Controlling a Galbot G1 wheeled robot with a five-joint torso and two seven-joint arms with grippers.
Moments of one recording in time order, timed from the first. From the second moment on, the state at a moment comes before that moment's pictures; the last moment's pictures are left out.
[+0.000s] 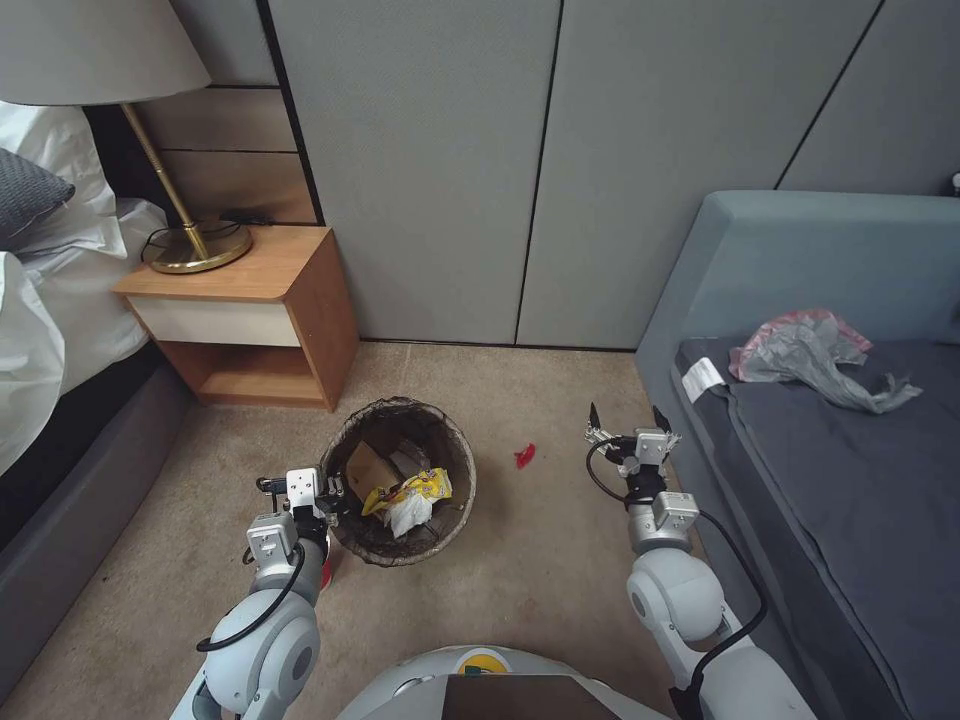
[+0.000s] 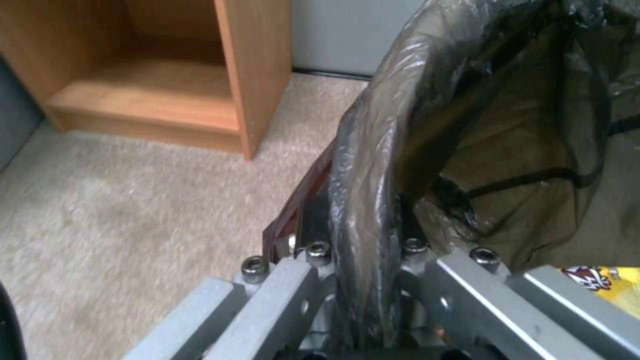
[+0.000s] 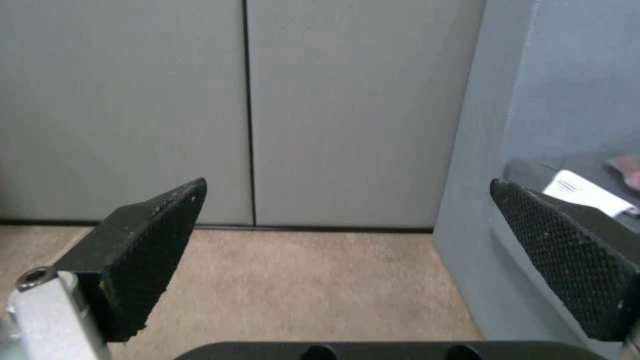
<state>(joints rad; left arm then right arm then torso) 1.67 -1.21 -0.42 -2.26 -0.47 0.36 -0.46 -1.46 1.24 0.40 1.99 0.20 0.04 0.35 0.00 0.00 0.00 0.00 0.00</state>
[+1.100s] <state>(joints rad) 1.66 -1.21 -0.42 -2.25 -0.47 0.35 -0.46 -1.44 1.24 0.38 1.96 0.19 0.06 0.38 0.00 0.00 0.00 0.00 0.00</state>
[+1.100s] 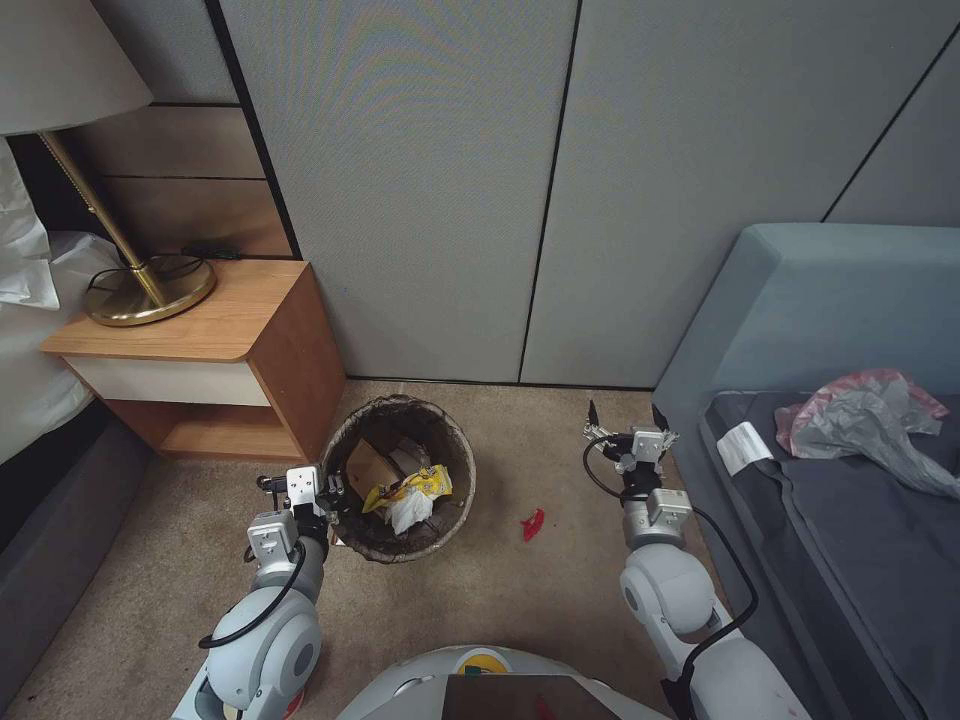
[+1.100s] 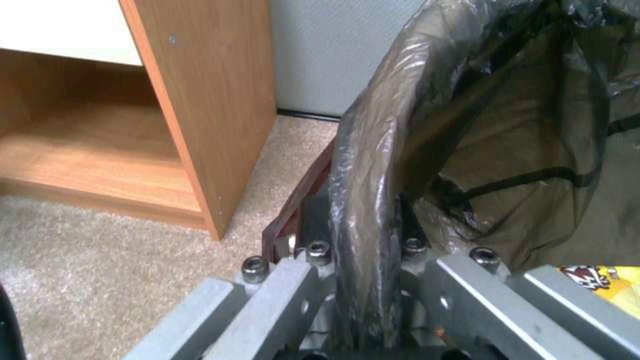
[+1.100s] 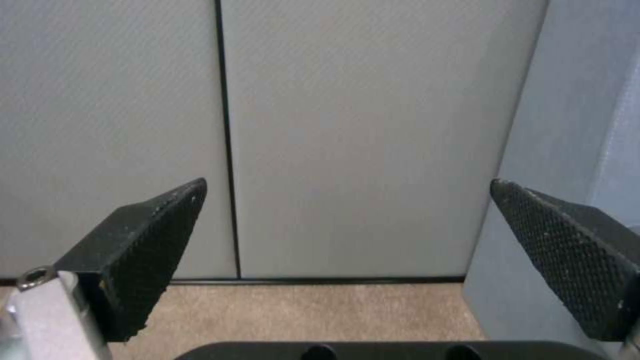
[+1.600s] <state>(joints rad) 1.66 -1.22 -0.42 -2.25 -0.47 0.35 -0.46 -1.42 1.23 0.36 1.95 0.23 0.01 0.40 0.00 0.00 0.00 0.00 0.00</state>
